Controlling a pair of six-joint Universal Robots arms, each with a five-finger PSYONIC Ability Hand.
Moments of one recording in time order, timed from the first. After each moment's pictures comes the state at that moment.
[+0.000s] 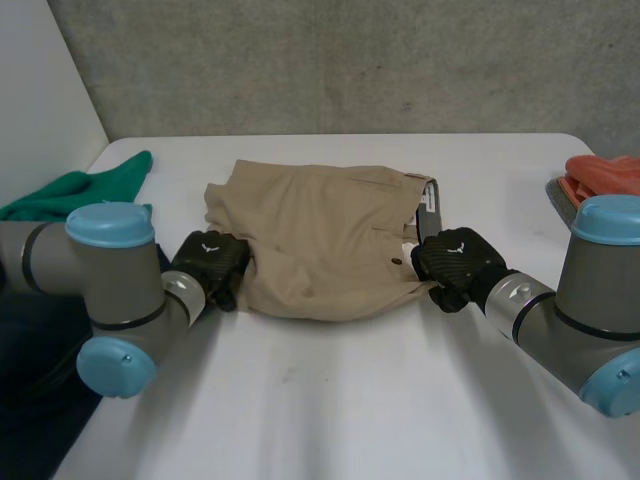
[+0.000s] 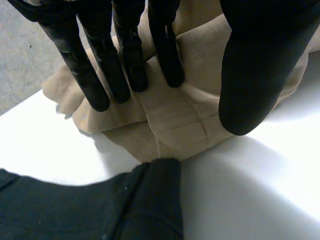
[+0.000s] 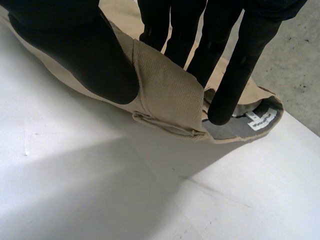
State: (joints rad) left arm 4.29 -2.24 -1.41 3.27 -1.54 3.46; right arm 1.89 -1.08 1.59 -0.13 1.23 2.69; left_hand 0.64 0.62 0.62 0.62 0.44; right_hand 1.07 1.17 1.19 1.19 1.02
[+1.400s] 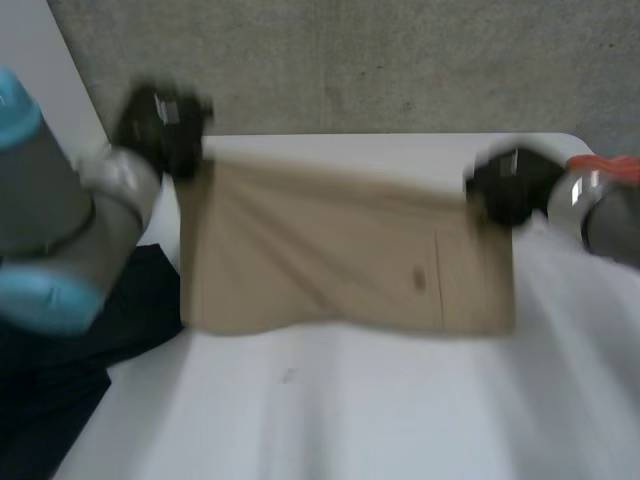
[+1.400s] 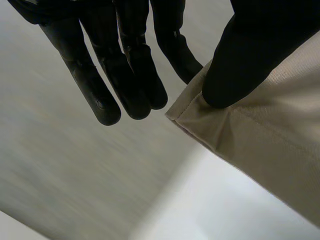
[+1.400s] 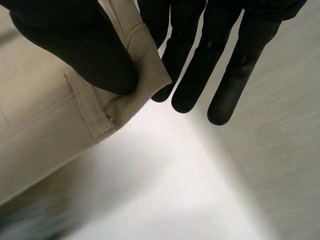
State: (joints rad) left arm 4.31 -1.92 -1.27 3.31 -1.55 3.72; right arm 1.79 -1.10 1.10 0.30 1.24 2.42; left_hand 1.15 1.20 1.19 1.20 0.97; right_hand 1.07 1.17 1.19 1.20 1.03
